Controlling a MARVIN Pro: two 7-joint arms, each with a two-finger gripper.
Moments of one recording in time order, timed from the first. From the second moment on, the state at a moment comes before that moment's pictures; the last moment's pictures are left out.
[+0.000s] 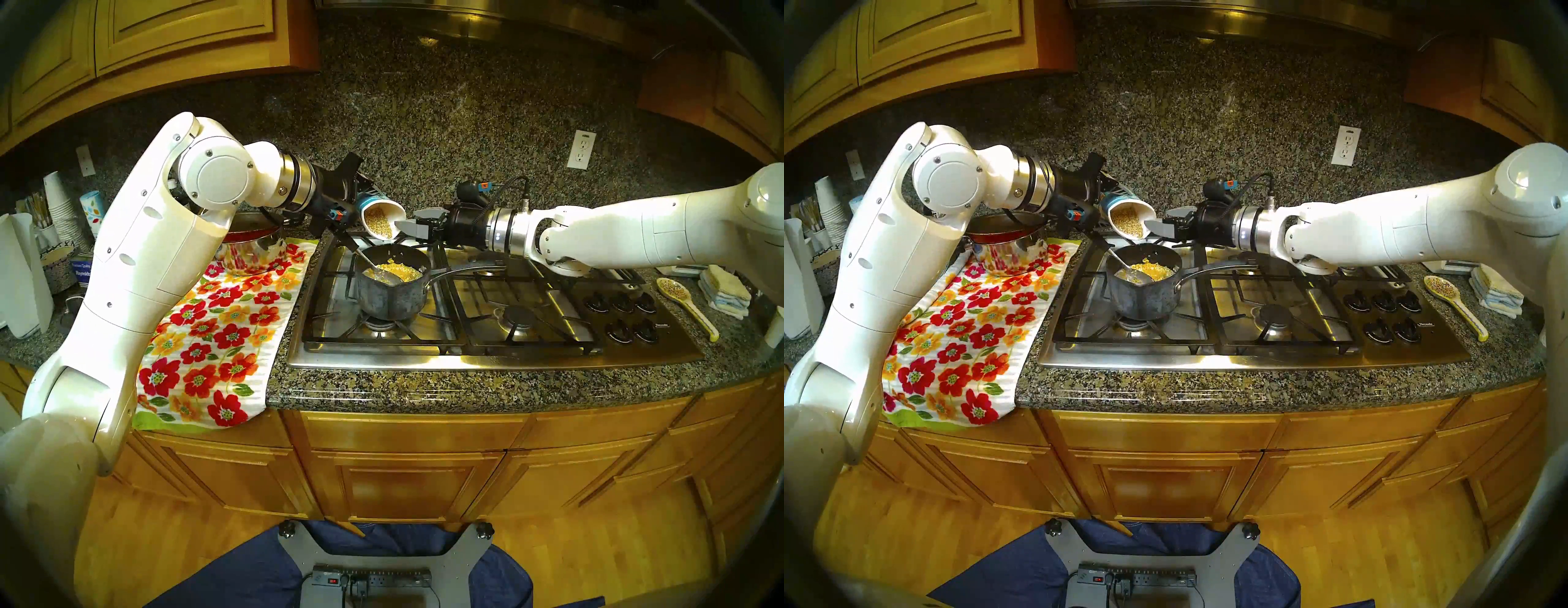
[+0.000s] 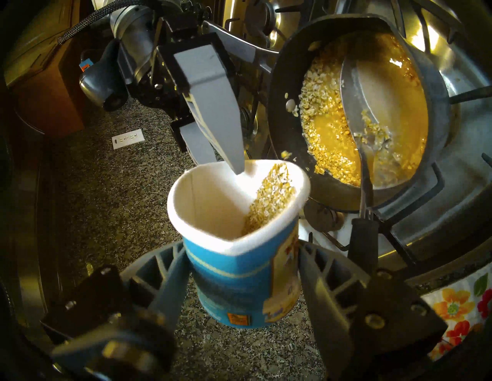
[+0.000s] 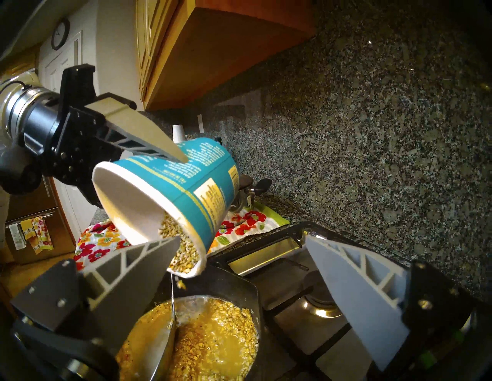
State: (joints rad) left arm 0.68 -1.00 -1.14 -1.71 0.68 -0.38 -1.12; right arm 0.39 -1.00 -1.01 -1.26 2.21 -0.44 0.73
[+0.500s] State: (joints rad) left arm 0.69 -1.00 -1.14 -1.71 0.70 -0.40 -1.10; right arm 0.46 -0.94 -1.05 -1.32 2.19 -0.43 0.74
